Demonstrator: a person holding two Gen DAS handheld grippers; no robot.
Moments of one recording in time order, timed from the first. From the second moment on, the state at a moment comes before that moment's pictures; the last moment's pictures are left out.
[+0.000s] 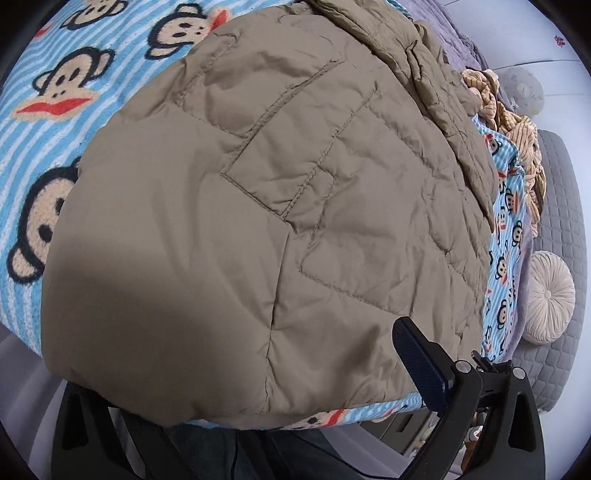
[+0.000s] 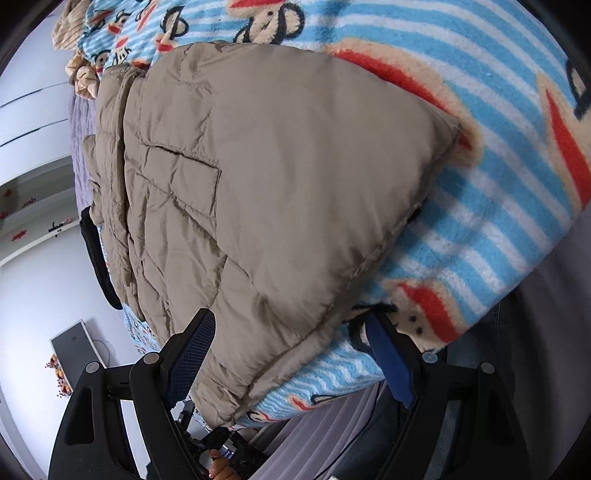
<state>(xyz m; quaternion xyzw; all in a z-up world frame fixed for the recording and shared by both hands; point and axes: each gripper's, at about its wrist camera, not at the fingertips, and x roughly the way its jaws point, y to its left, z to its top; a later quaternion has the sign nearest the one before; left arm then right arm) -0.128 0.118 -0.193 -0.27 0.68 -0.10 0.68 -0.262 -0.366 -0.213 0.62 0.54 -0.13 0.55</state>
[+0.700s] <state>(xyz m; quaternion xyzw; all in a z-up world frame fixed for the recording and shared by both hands) -0.084 0.129 -0.096 -0.21 0.59 -0.20 0.75 -0.237 -0.364 -0.168 0.64 0.44 -0.12 0.62</state>
